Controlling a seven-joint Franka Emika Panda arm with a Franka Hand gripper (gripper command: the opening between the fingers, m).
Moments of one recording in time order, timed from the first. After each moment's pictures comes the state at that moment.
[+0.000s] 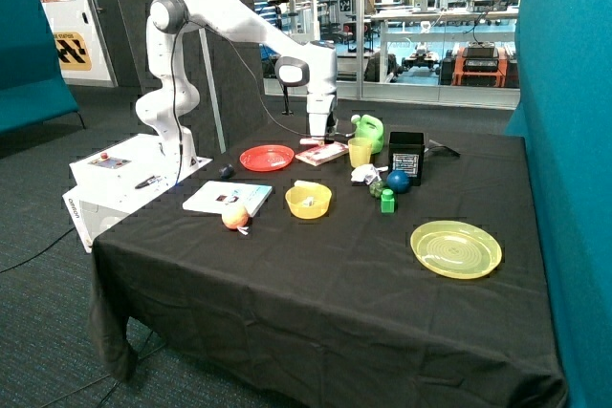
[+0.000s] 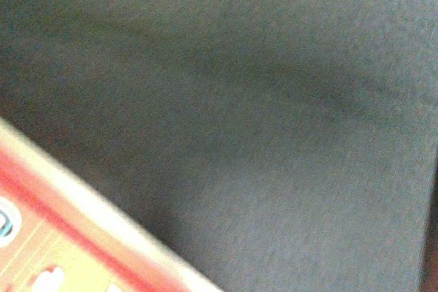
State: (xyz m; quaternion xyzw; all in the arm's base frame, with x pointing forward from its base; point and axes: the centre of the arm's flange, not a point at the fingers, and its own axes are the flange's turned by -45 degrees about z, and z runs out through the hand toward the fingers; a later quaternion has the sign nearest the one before) arm 0.582 0.033 0.367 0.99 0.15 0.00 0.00
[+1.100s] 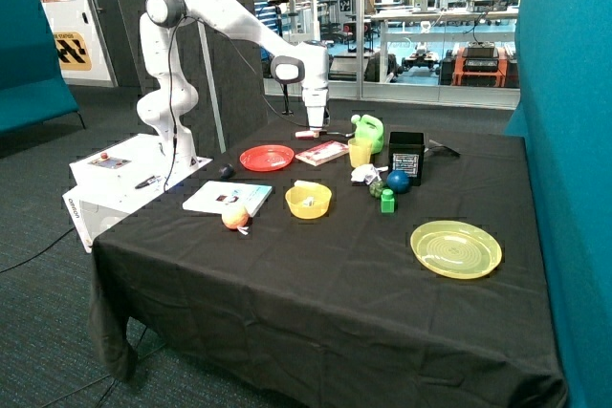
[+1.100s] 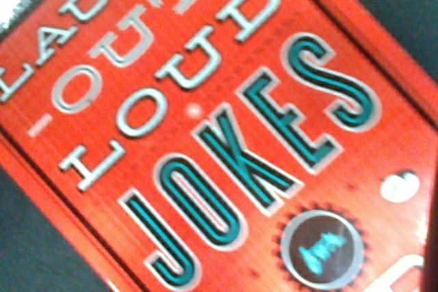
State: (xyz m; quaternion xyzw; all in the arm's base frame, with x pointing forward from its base) arm 0.525 0.120 0.350 0.97 0.22 0.00 0.00
